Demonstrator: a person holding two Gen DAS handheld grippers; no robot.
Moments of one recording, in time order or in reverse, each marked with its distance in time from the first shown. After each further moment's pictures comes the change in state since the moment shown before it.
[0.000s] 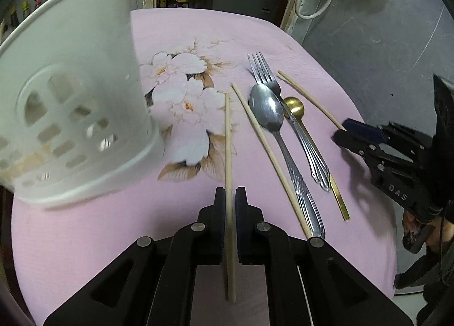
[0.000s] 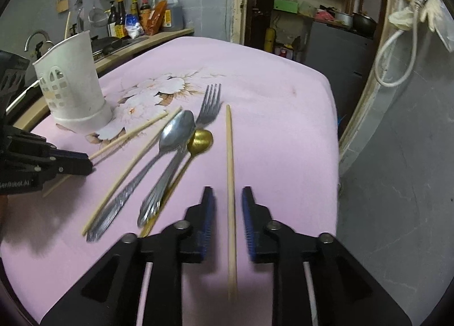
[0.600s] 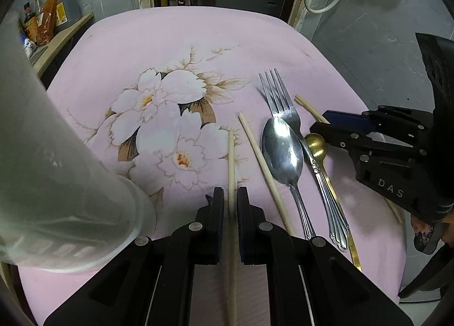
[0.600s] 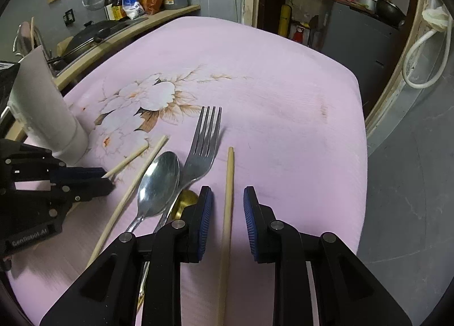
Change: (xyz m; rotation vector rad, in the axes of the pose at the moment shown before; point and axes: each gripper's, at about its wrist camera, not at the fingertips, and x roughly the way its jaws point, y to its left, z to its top) left arm 0.032 0.000 0.045 0.004 0.040 0.041; right arm 0.055 -0.010 0.059 -0.017 0.142 0.066
